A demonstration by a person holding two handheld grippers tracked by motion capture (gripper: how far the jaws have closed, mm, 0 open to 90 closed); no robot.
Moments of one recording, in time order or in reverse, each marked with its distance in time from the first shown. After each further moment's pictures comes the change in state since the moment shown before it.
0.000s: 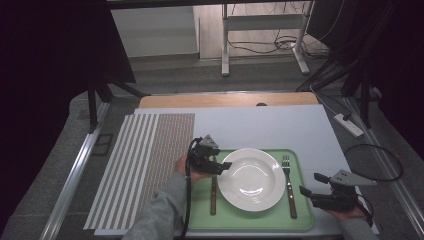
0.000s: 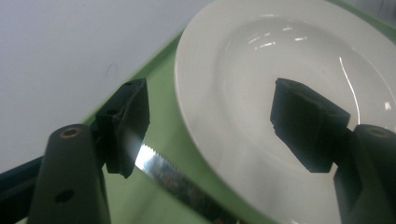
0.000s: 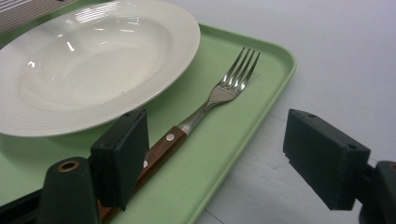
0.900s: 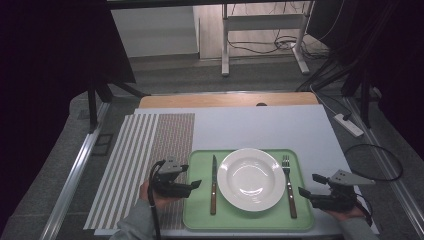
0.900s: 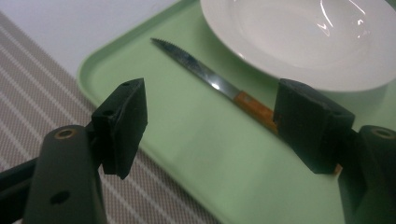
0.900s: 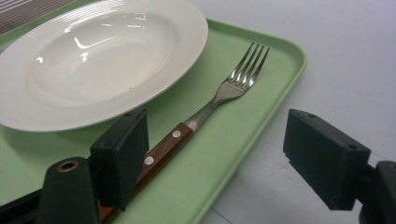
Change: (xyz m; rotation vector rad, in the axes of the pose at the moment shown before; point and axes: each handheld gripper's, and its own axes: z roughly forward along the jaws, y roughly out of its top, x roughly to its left) left arm -0.014 -0.088 -0.079 -0.074 0.106 -0.027; right arm -0.001 -0.001 0.002 0.015 0.033 -0.001
